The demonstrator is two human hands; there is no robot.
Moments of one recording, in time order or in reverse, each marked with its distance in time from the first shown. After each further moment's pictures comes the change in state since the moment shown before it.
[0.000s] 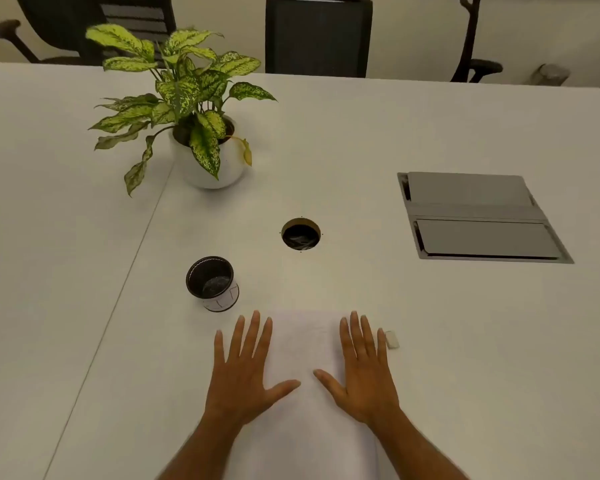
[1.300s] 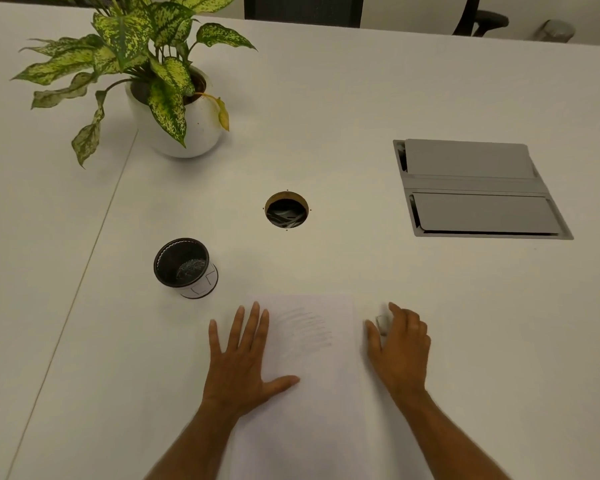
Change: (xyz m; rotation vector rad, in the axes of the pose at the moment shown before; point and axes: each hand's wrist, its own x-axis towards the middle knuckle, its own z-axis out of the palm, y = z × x) left_hand 0.016 0.008 0.037 0.037 -0.074 0.073; right_hand 0.014 0.066 0.006 0.054 0.263 0.490
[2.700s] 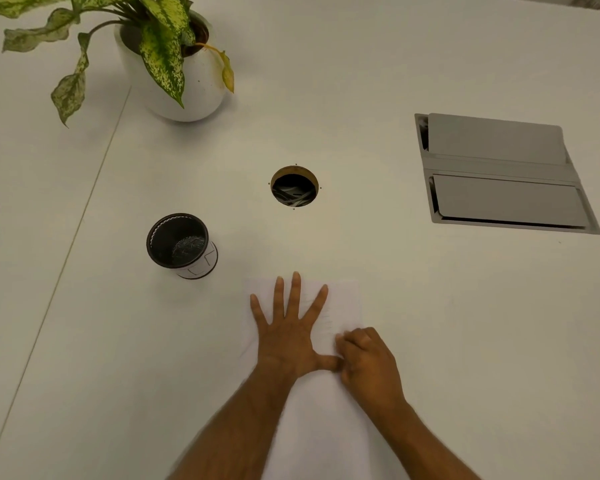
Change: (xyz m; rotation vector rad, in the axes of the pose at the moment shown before) left_hand 0.057 0.064 0.020 -0.078 -0.112 -0.066; right_hand -0.041 -0.030 0.005 0.088 -0.257 -0.513
